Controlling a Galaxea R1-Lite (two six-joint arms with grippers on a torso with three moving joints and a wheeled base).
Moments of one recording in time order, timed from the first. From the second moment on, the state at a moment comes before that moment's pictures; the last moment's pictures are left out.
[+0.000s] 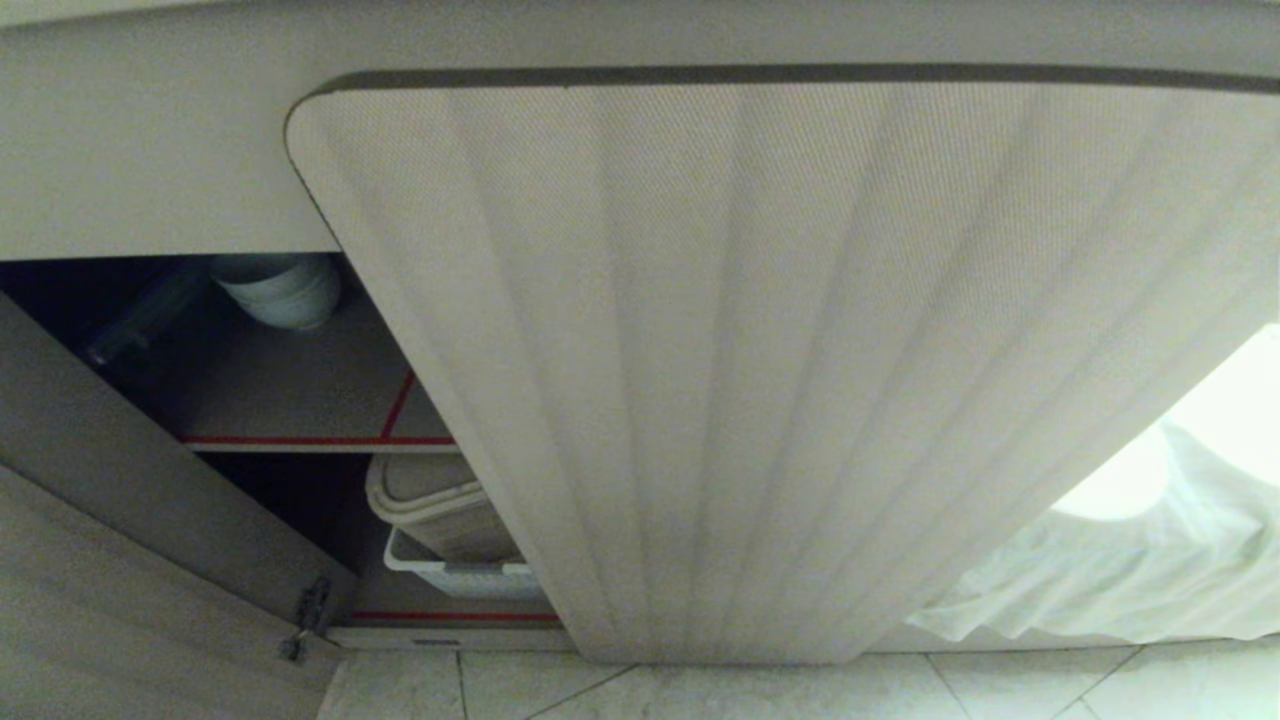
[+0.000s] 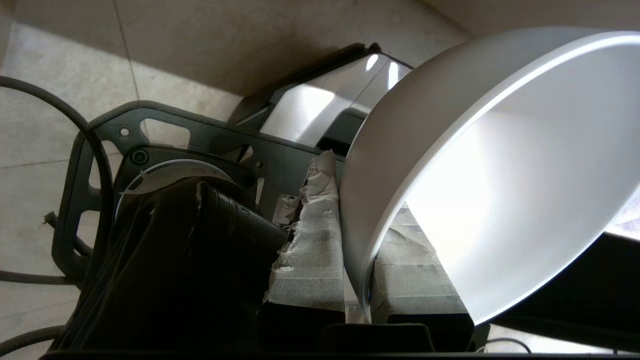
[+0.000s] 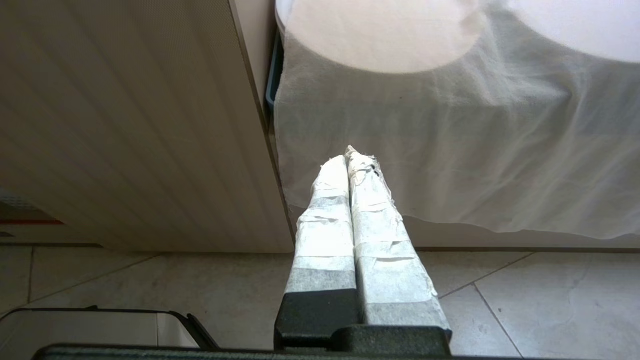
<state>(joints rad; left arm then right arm) -0.36 0.51 -0.48 0.88 0.02 -0.78 0.00 0.00 0.00 0.00 -0.01 0.01</state>
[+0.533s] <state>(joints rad) -0.36 0.59 -0.47 0.74 0.02 -0.81 0.00 0.00 0.00 0.00 -0.01 0.01</state>
